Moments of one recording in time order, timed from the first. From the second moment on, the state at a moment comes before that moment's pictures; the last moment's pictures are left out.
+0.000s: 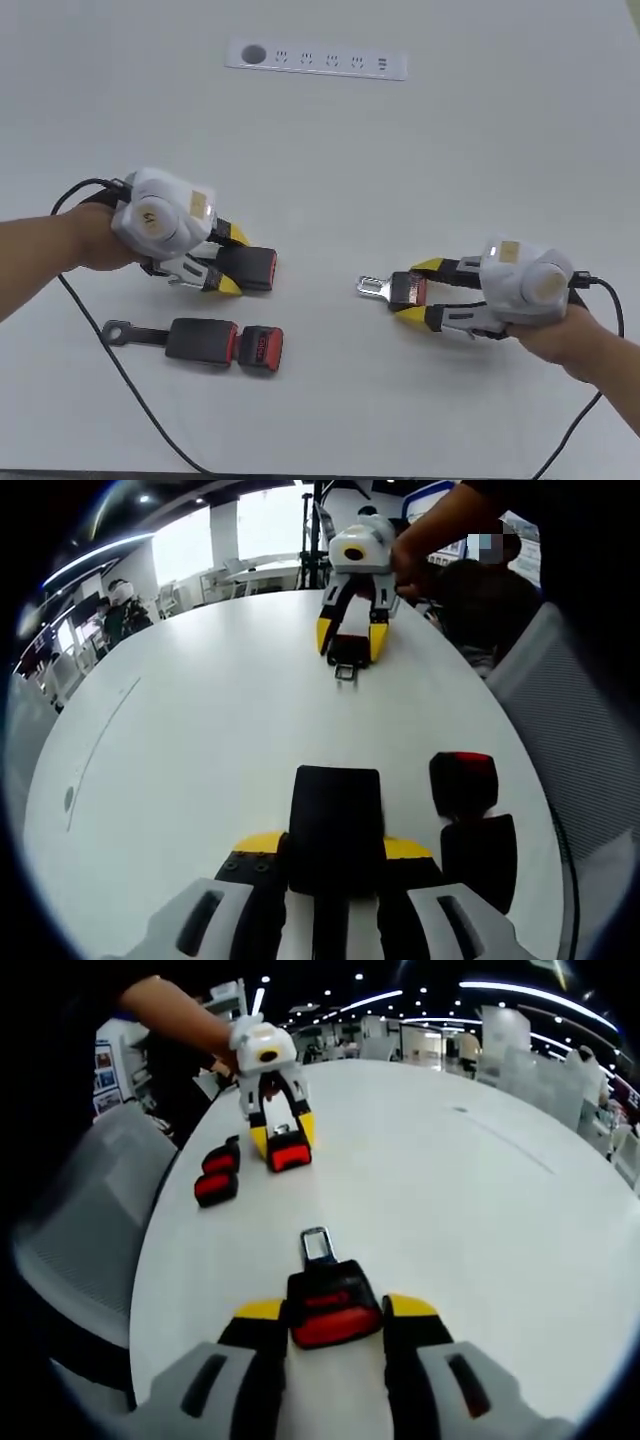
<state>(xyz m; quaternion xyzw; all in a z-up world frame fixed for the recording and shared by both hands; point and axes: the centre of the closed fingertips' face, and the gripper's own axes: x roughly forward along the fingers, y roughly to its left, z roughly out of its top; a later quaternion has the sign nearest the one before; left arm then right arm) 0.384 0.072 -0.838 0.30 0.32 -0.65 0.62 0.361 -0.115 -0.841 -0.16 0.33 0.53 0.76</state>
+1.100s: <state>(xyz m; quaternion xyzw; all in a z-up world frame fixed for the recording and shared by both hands) 0.345 0.172 -0.737 0.09 0.28 -0.39 0.87 0.341 -0.093 -0.785 -0.09 0.27 0.38 0.88</state>
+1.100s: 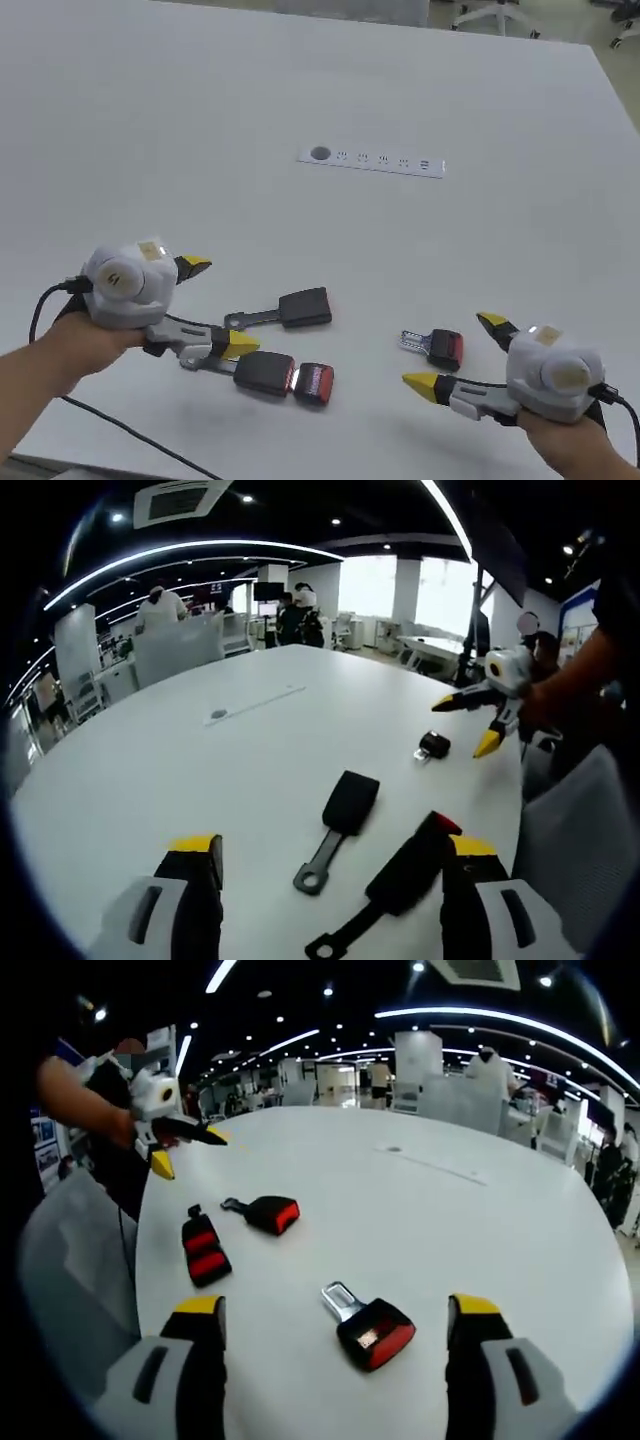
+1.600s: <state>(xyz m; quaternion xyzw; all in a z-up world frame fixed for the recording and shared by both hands) 0.314 0.194 -0.714 0.08 0.25 -0.38 0.89 0.302 -0.085 -0.766 -0.09 0.25 0.37 0.89</state>
